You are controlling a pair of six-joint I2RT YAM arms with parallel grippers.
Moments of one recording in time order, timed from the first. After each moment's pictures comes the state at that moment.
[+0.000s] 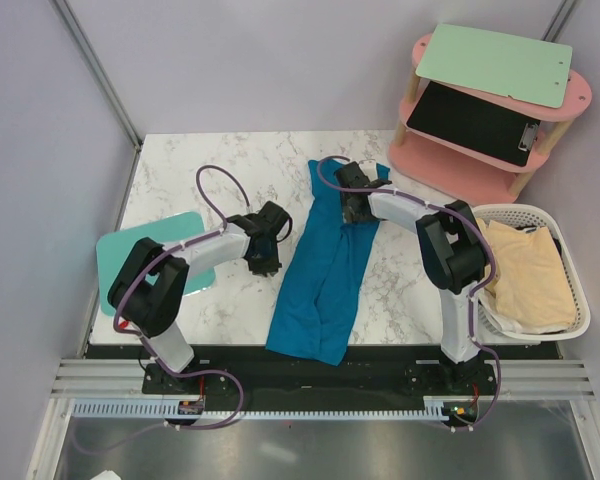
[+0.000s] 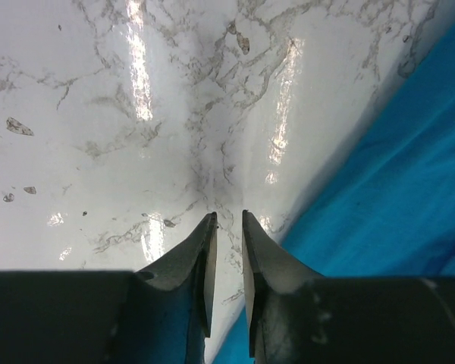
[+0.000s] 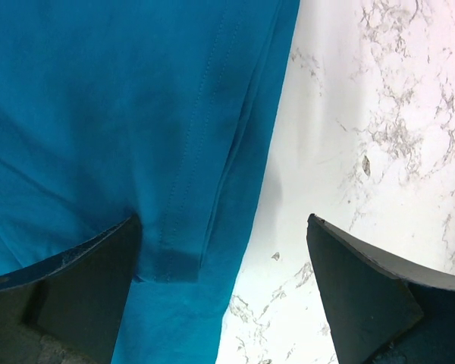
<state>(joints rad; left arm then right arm) -0.61 1.70 1.04 -0.62 -0.16 -0.68 0.48 2.07 1.49 -0.52 0.55 0.37</state>
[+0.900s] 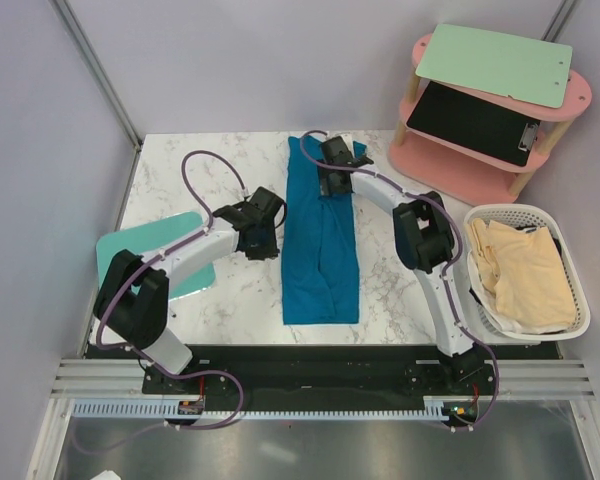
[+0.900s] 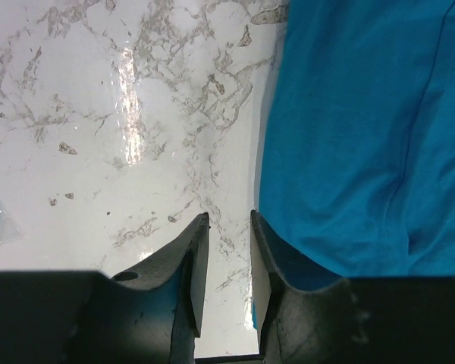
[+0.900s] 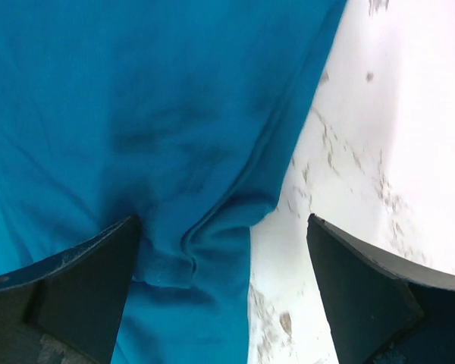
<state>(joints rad) -0.58 1.60 1.12 -0.66 -0.18 -0.63 0.48 2.44 2.06 -0.53 0.42 0.25</state>
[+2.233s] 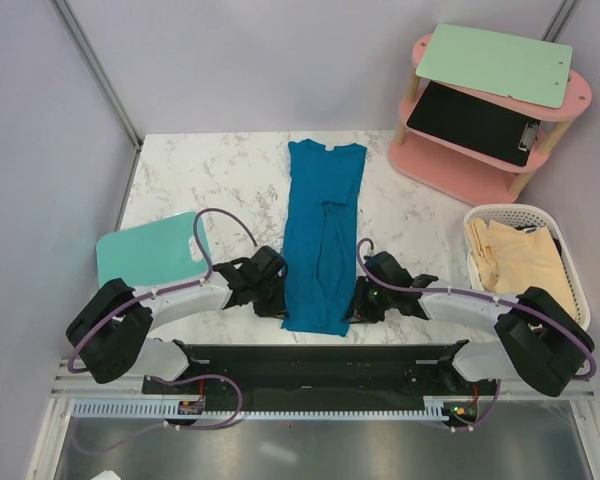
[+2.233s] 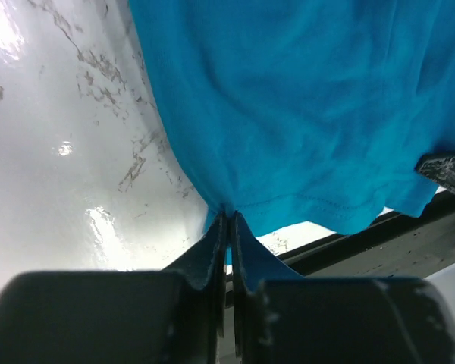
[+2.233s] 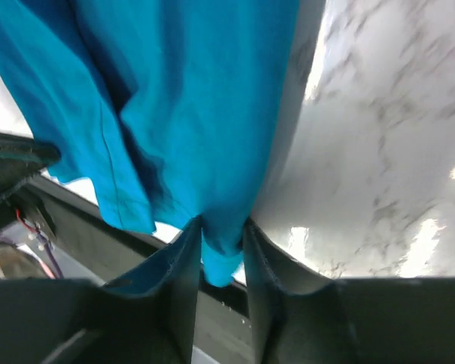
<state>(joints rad) -0.79 1.37 0.65 -0.39 0.12 -0.82 0.70 1.32 0.49 -0.16 -0.28 0.91</state>
